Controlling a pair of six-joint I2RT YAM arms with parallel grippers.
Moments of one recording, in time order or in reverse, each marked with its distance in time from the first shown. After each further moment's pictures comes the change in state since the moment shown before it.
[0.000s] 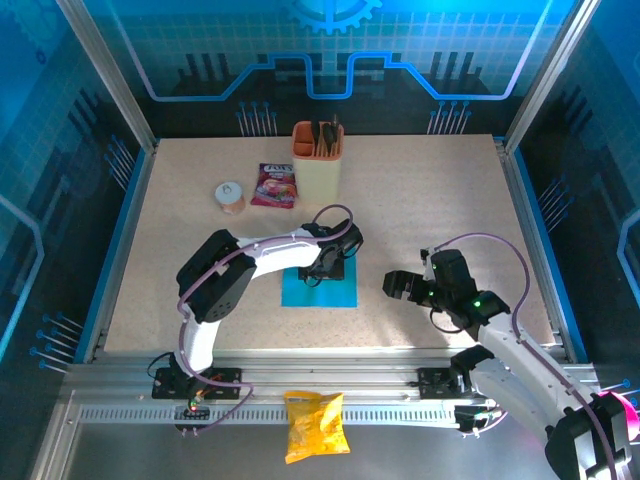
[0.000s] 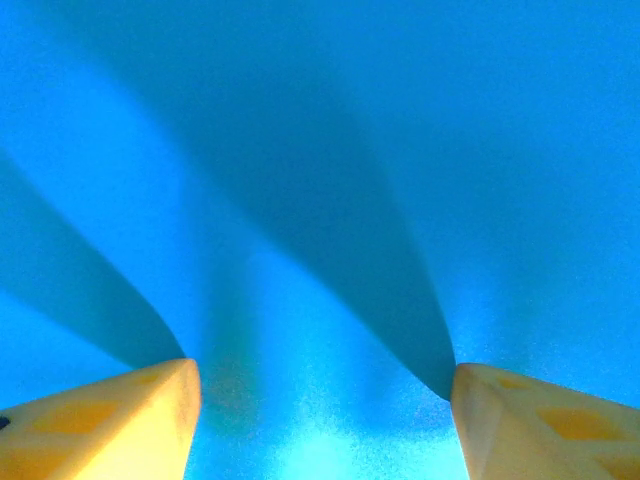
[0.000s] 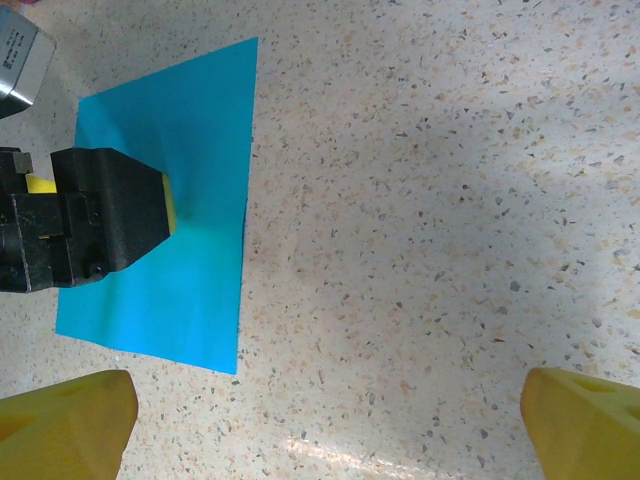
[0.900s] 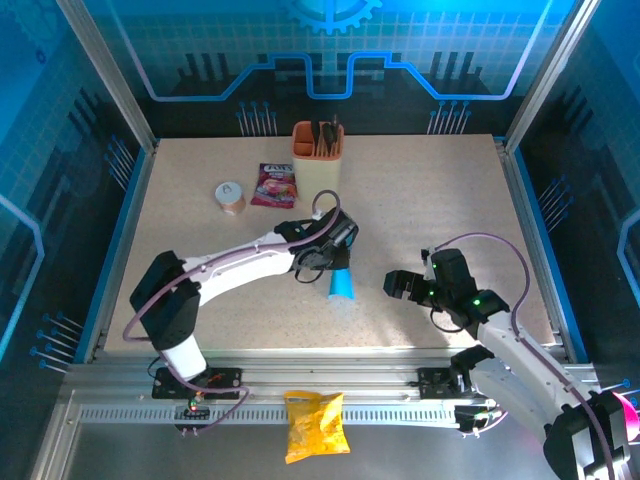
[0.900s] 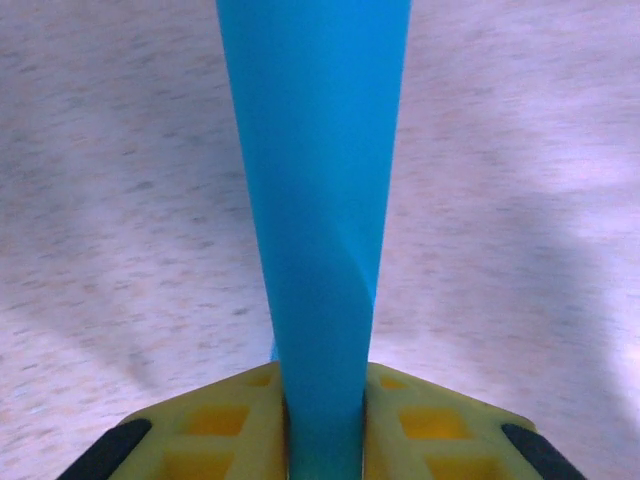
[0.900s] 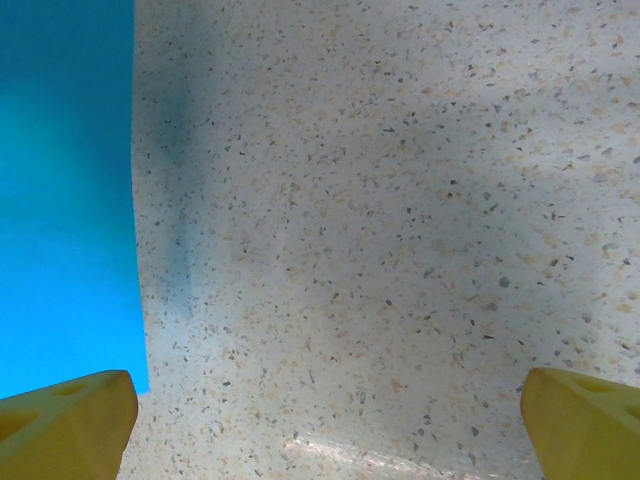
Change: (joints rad) left arm -0.057 -0.315 -0.067 0.137 0.089 0.046; right arm -0.012 0.019 0.001 -0.004 -0.004 0.000
